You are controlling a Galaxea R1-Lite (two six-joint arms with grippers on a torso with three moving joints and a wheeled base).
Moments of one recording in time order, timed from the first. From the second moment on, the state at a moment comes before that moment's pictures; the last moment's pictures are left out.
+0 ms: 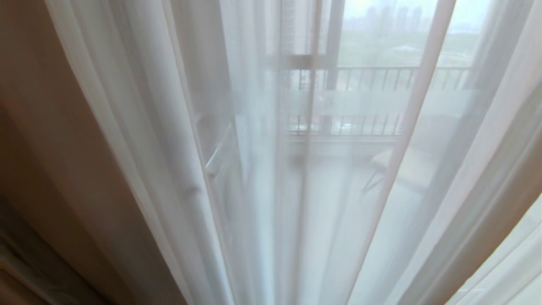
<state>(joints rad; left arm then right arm) 0.00 0.00 -0.01 0.02 0.00 -0.04 0.00 0.00 0.00 0.00 -0.03 0.03</state>
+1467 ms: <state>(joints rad) 0.00 0.00 -0.01 0.02 0.01 -0.04 0.00 0.00 0.00 0.00 -0.03 0.03</state>
